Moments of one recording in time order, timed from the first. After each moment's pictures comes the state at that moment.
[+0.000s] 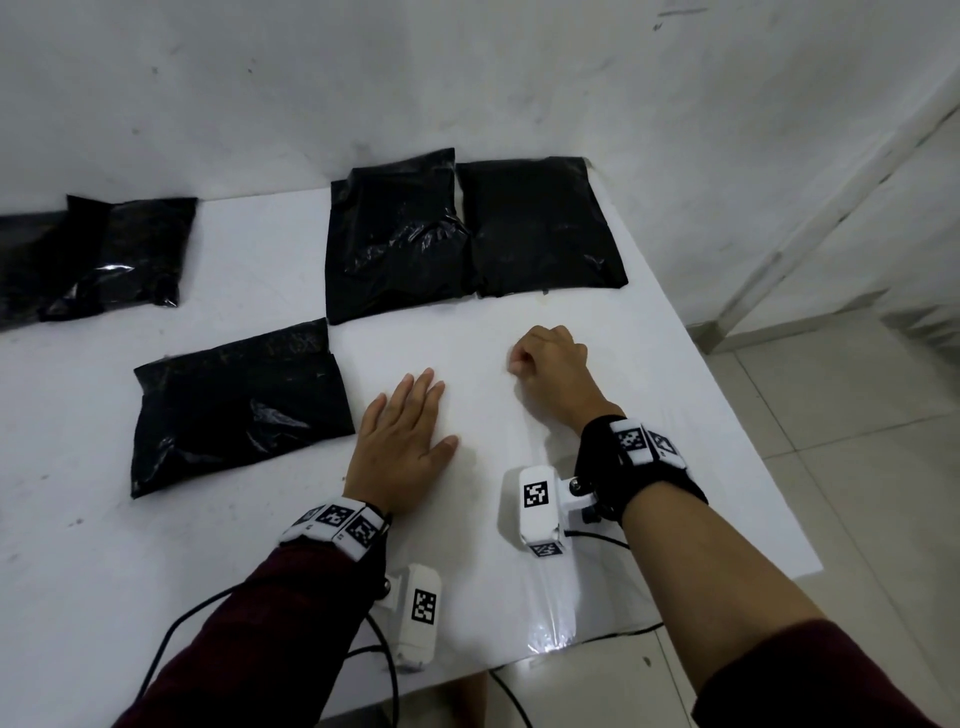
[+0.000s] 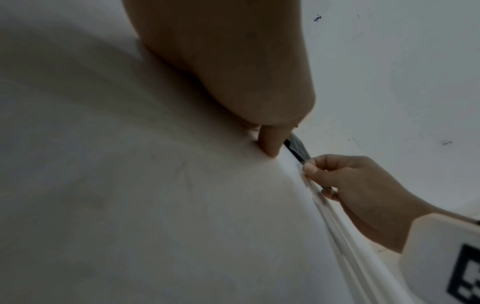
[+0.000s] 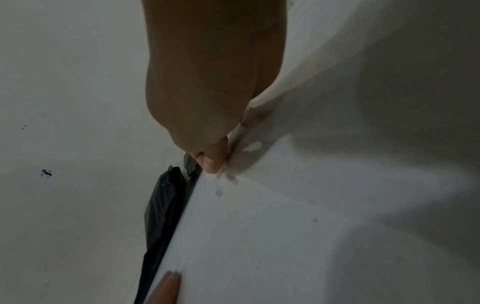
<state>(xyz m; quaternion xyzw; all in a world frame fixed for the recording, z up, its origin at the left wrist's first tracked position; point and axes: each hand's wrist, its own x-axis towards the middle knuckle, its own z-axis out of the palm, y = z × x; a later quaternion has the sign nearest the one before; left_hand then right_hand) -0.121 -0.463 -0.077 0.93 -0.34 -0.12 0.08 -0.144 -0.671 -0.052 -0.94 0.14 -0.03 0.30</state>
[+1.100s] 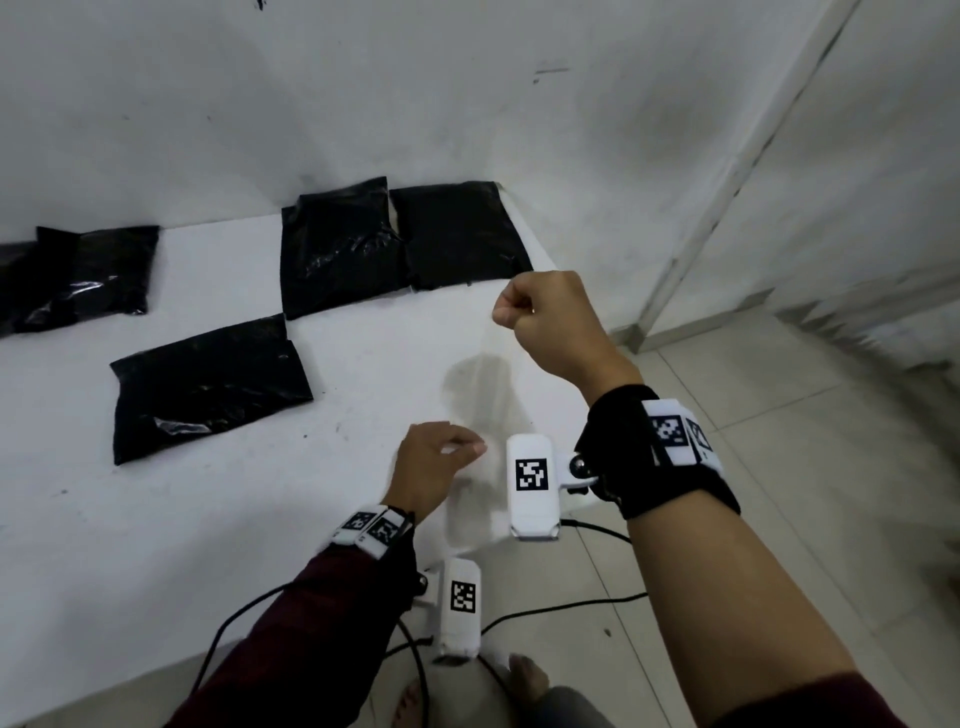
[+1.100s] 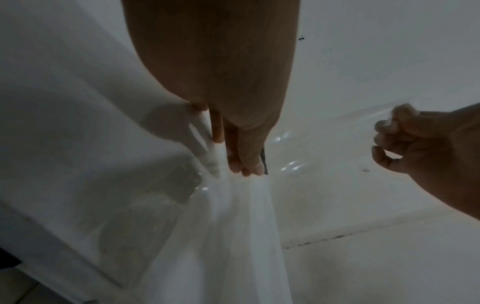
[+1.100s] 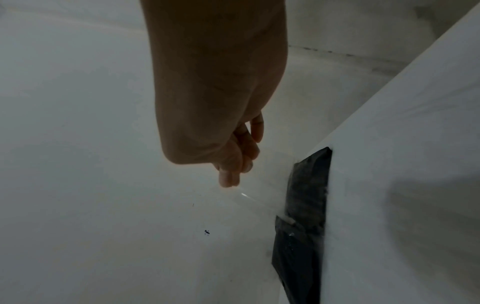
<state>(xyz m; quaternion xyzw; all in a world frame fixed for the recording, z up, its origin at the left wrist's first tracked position) -0.234 -0.497 -0.048 0.77 -0.22 -0.23 0.55 -0.257 -0.657 0.091 -0.90 0.16 -0.16 0.37</state>
